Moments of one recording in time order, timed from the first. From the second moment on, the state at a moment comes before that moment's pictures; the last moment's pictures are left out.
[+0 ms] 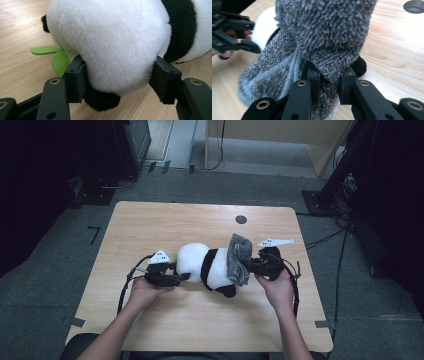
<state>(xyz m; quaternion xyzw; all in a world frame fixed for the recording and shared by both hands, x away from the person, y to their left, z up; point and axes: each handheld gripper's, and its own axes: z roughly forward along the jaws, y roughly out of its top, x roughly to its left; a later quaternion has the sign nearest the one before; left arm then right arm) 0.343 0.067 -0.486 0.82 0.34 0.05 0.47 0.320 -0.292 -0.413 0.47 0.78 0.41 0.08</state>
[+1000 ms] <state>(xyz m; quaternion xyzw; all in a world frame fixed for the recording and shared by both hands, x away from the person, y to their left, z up) 0.341 0.068 -0.487 0.82 0.34 0.05 0.46 0.339 -0.317 -0.474 0.53 0.78 0.33 0.03</state>
